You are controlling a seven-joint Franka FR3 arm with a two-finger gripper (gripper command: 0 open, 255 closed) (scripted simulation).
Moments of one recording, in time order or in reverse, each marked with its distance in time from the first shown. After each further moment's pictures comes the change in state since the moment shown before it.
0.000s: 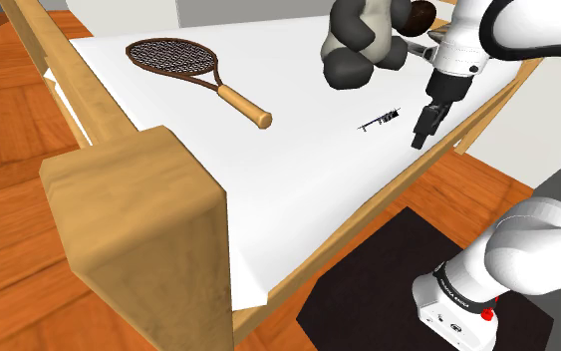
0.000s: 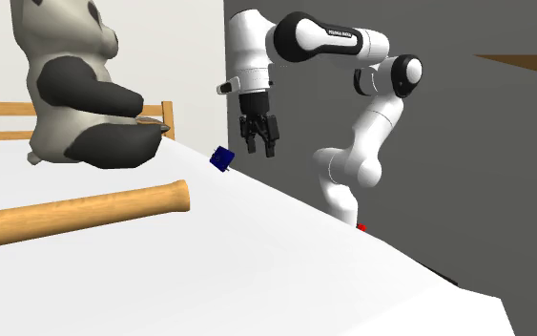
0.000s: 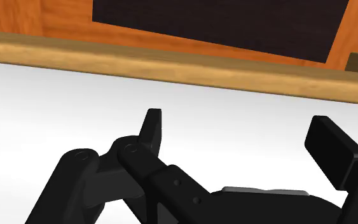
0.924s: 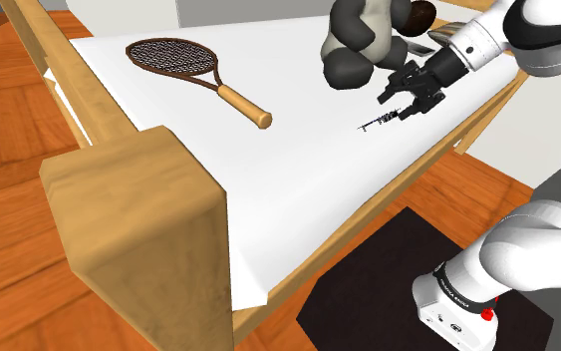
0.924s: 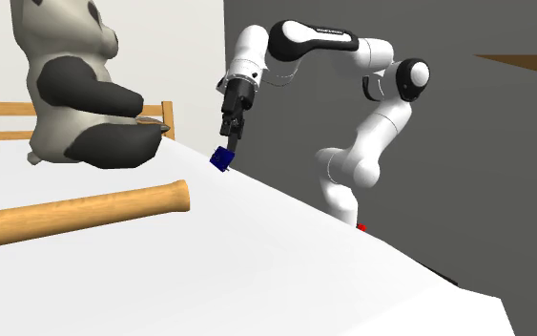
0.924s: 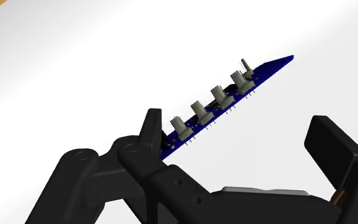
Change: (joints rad) arm -0.103 -0.086 -0.068 -0.128 0.423 0.487 0.374
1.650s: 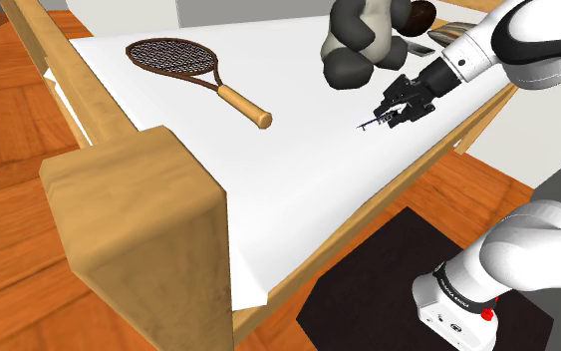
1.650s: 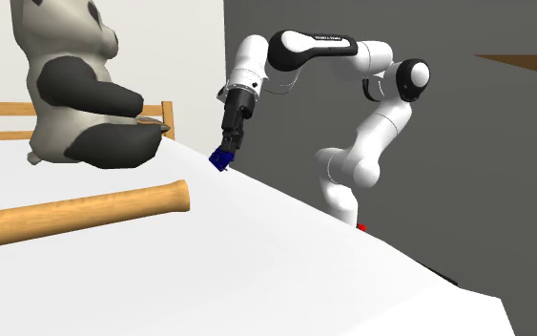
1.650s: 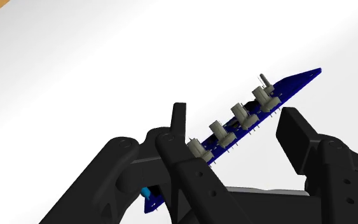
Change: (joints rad) arm 0.002 -0.006 0.000 -0.063 0.014 0.059 -0.019
